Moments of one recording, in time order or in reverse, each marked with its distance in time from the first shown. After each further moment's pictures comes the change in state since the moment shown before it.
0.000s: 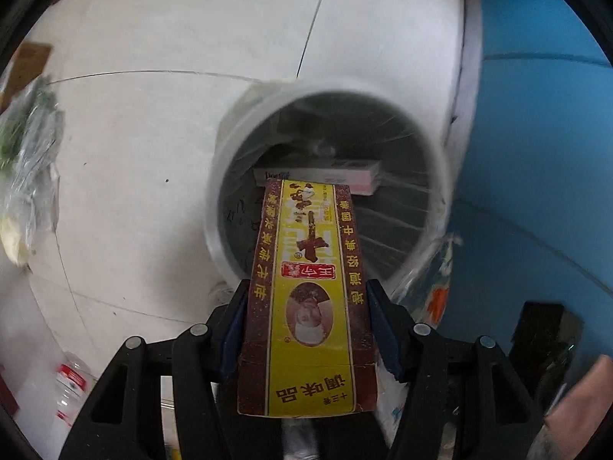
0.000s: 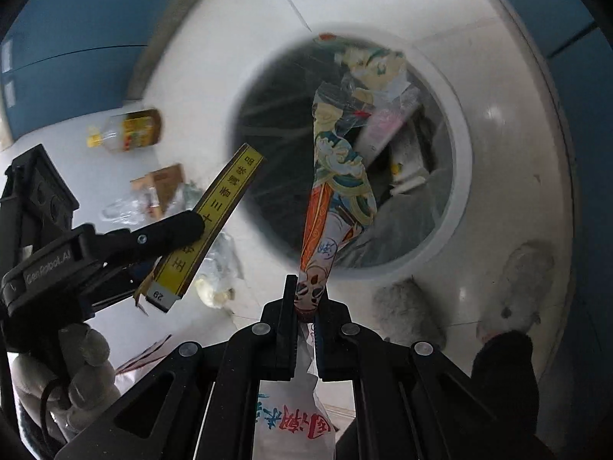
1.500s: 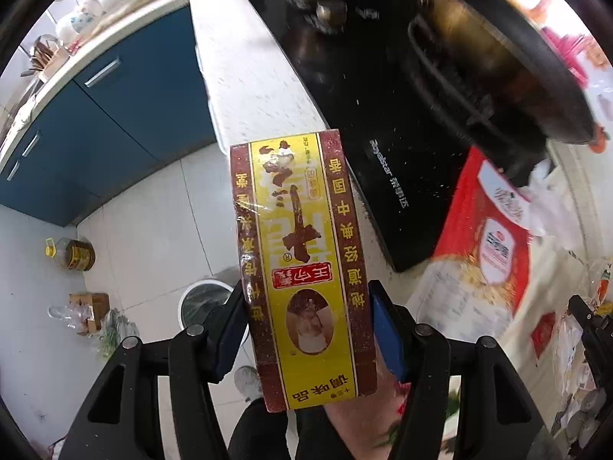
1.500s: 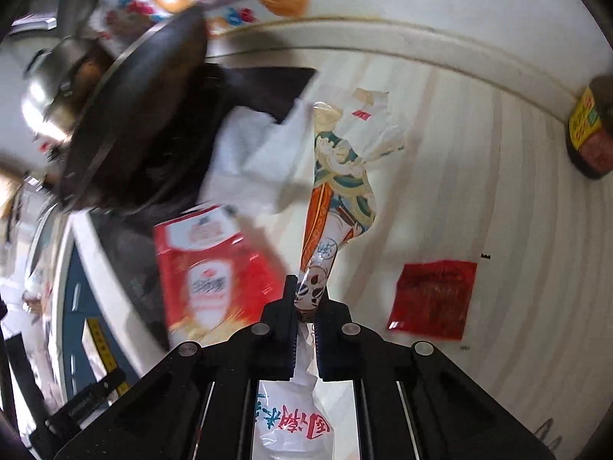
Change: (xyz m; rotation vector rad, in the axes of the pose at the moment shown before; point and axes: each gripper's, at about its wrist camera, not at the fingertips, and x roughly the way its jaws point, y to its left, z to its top) left arm -0.374 -0.477 -0.284 0.598 -0.525 0.235; right arm -0.727 -0.130 -0.243 0.570 -0.970 -0.155
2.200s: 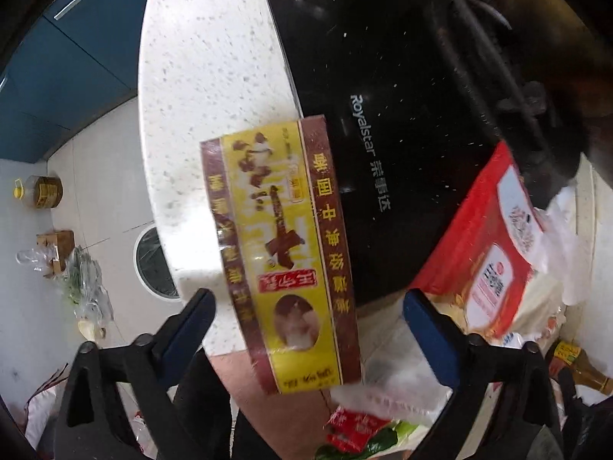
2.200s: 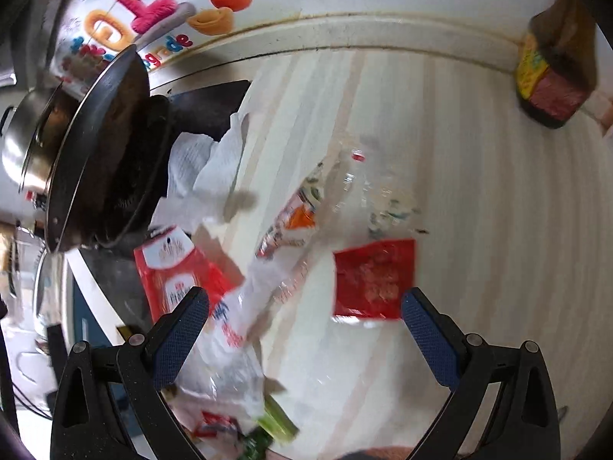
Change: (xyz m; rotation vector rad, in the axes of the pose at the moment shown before) left arm 0.094 -0.035 0.052 -0.142 0.277 -0.079; right arm -0.006 -0.068 0.012 0.214 0.031 -0.020
